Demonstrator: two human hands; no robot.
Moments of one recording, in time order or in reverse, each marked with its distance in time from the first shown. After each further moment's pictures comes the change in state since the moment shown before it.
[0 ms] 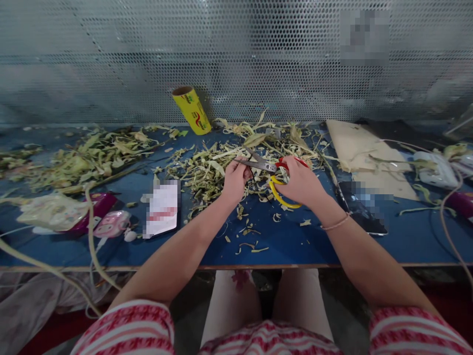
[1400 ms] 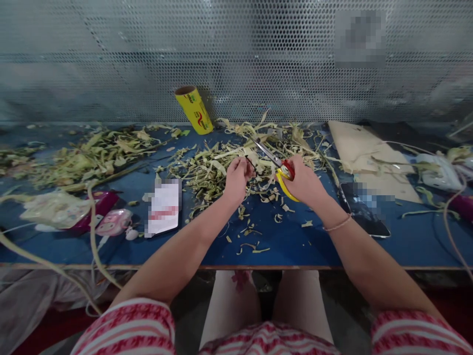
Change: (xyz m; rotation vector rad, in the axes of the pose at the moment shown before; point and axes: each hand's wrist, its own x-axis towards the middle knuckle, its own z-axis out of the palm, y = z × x) left_hand 0.002 -0.002 -0.001 0.035 0.070 -0.023; right_hand 0.001 0.000 -0.001 0.013 -0.049 0.113
